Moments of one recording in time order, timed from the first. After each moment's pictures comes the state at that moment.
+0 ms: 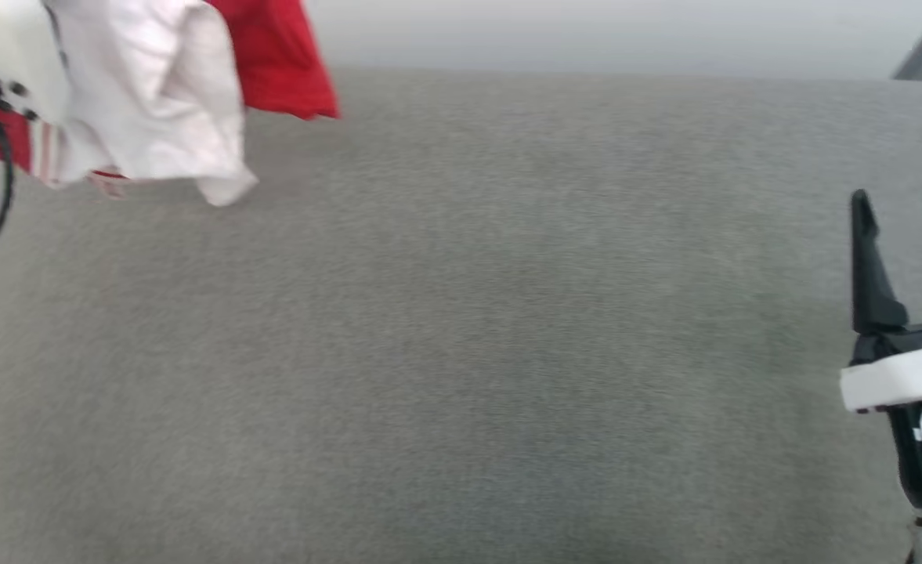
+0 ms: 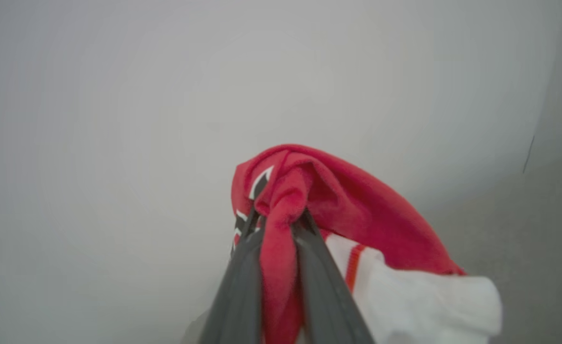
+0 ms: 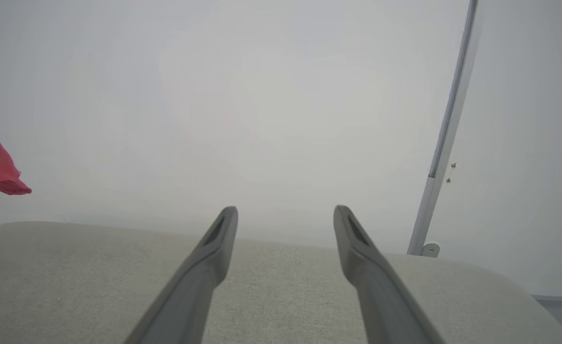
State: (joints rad) left arm -1.08 0.72 -0.49 0.29 -0.65 -0.09 0.32; right arm -0.22 -0.20 -0.11 -0.03 0.22 0.13 -0.09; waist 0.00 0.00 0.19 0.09
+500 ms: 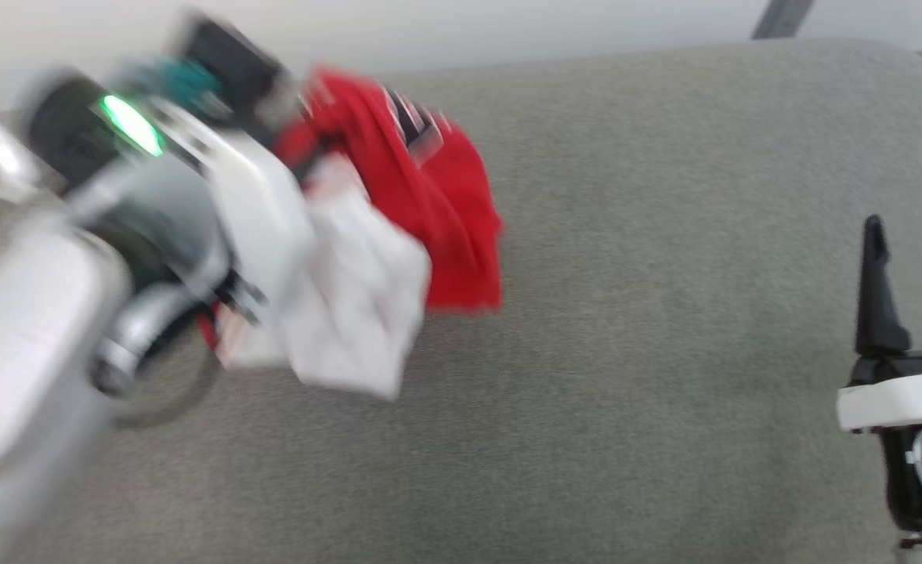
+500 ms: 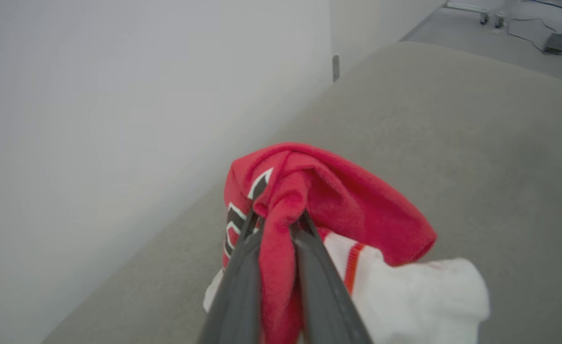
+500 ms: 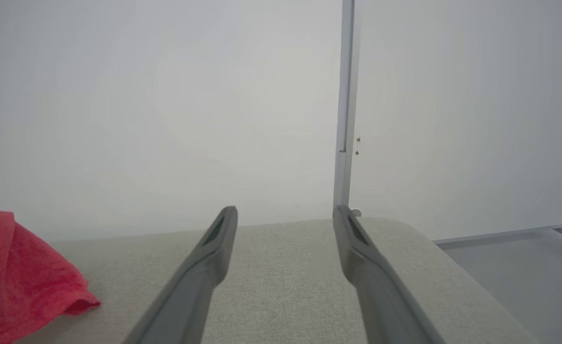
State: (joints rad) left arm -0.88 0.68 -0.66 -0.12 -0.70 0.01 0.62; right arm -0.17 -0.14 -0.18 -0.02 0.24 0.13 -0.13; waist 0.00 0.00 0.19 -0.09
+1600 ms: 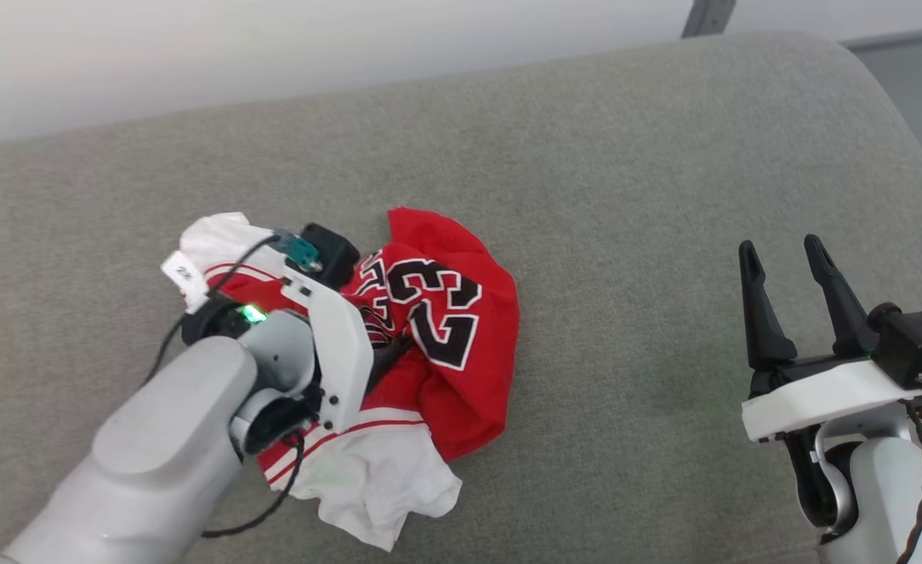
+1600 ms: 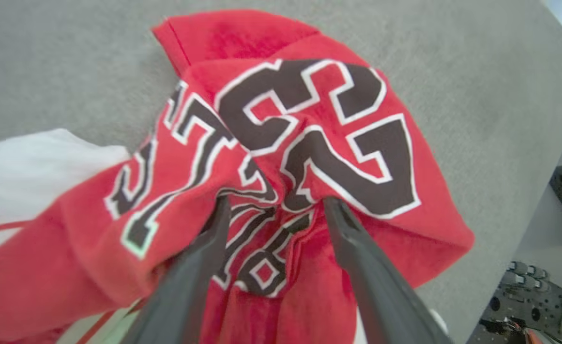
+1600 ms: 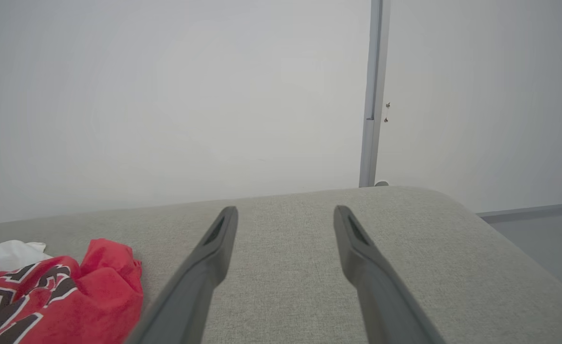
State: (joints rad) left arm -0.72 0.44 -0.85 0.46 -0.85 -0.12 0.48; right arm -0.24 -0.13 0.01 0.19 0.27 0.13 -0.19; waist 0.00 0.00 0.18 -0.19
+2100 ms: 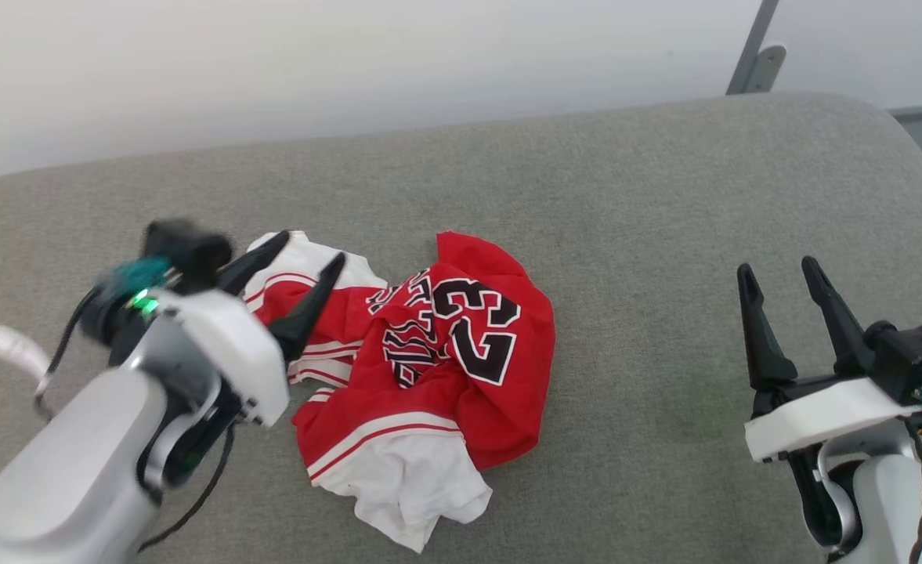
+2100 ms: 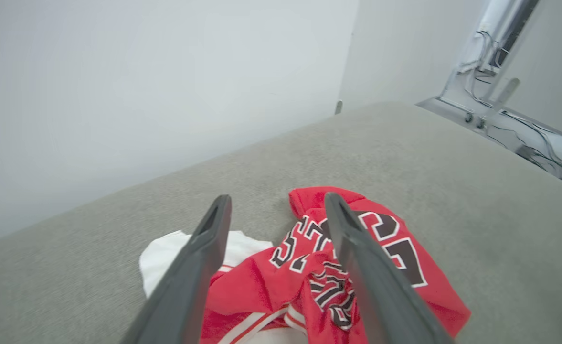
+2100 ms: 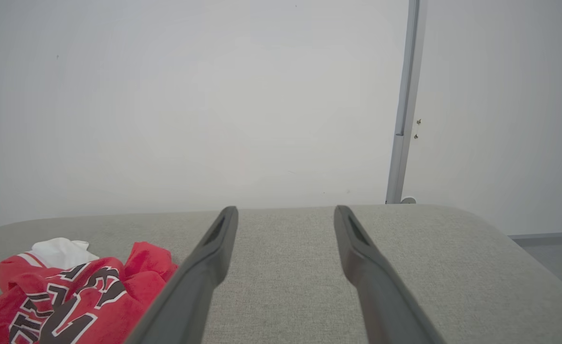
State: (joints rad) left arm -0.58 0.60 -0.69 0.19 -0.81 -0.03 0.11; right arm -0.21 -0.15 0.02 0.19 0.27 0.13 -0.18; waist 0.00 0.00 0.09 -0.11
